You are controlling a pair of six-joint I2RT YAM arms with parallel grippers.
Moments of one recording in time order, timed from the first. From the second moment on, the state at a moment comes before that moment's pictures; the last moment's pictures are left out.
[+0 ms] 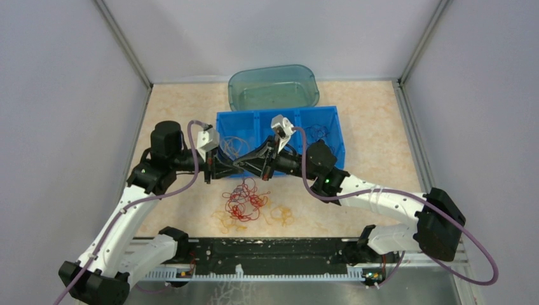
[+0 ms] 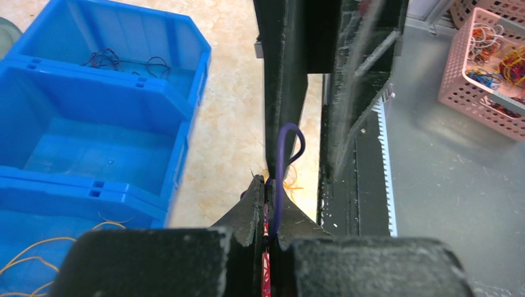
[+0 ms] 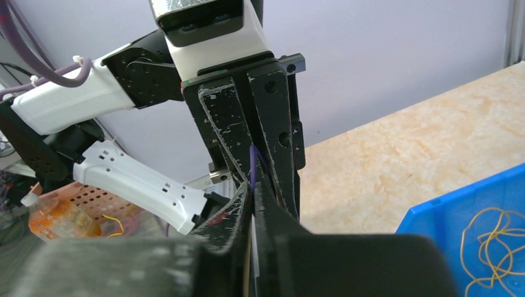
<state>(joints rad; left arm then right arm) -0.37 0.90 0.92 -0.40 1.08 0.21 0.99 1.24 0.81 0.70 -0.39 0.48</state>
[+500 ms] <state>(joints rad) -0.37 0.93 1.04 -0.40 1.00 0.15 1.00 1.05 0.64 0.67 -0.21 0.39</state>
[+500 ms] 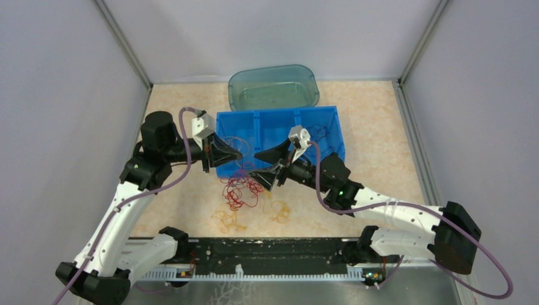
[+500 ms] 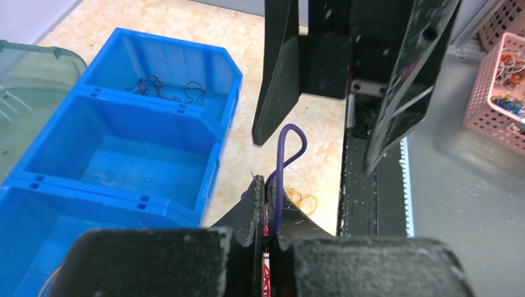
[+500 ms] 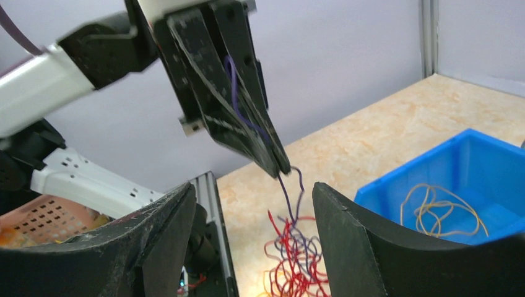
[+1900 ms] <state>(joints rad) -0.37 0.96 1.39 -0.38 1.04 -0.05 1.09 1.54 0.54 0.91 -0.08 0.35</state>
